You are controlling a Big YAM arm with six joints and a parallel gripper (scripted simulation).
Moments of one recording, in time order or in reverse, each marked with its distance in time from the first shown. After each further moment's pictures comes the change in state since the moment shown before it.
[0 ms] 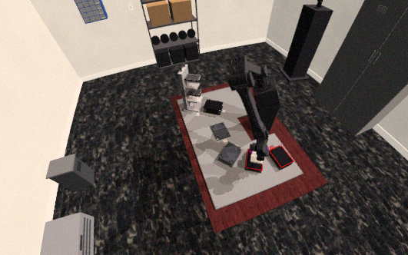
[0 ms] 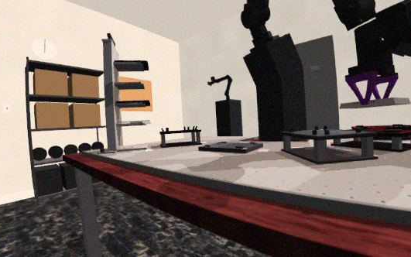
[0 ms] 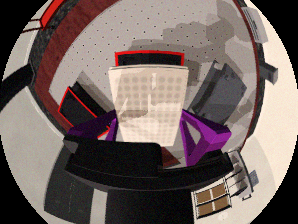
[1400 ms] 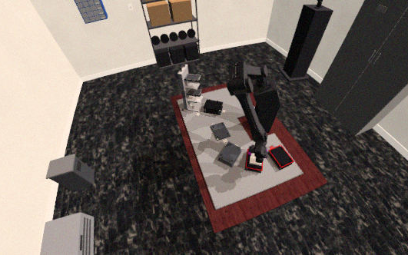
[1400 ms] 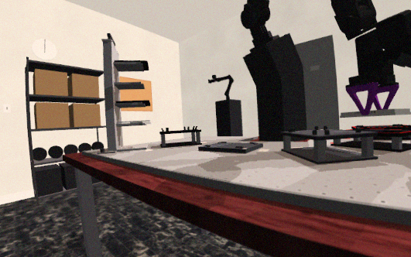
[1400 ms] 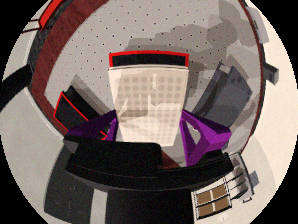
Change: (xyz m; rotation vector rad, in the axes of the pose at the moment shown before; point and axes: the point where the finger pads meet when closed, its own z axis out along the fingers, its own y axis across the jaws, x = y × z) arm 0.000 -0.001 0.025 0.000 -0.002 0.001
